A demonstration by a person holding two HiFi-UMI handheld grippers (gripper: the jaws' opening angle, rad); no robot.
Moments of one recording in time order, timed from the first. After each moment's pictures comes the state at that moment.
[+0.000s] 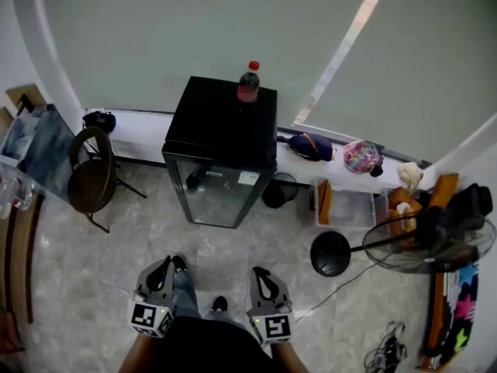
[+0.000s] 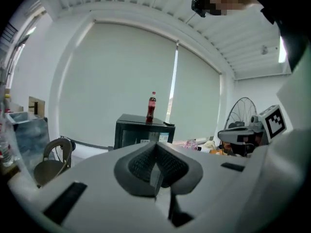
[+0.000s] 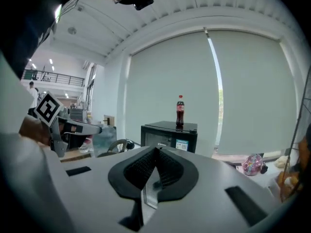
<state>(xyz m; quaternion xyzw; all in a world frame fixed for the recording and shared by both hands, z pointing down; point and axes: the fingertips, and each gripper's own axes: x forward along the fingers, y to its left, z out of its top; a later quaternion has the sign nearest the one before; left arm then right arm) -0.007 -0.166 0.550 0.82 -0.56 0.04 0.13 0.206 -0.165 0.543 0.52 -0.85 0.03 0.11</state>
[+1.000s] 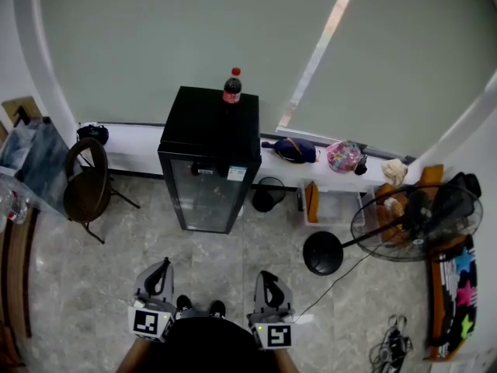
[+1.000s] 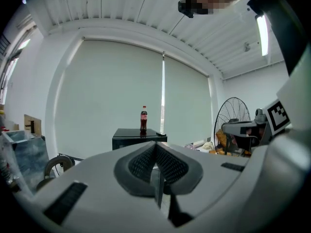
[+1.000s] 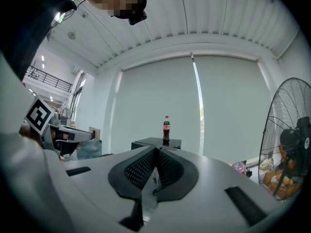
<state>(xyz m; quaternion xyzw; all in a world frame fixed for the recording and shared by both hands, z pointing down) 0.007 -0.112 0.503 0.84 -0.54 0.03 0.06 0.234 -0.093 0.485 0.60 -0.80 -0.02 0.03</state>
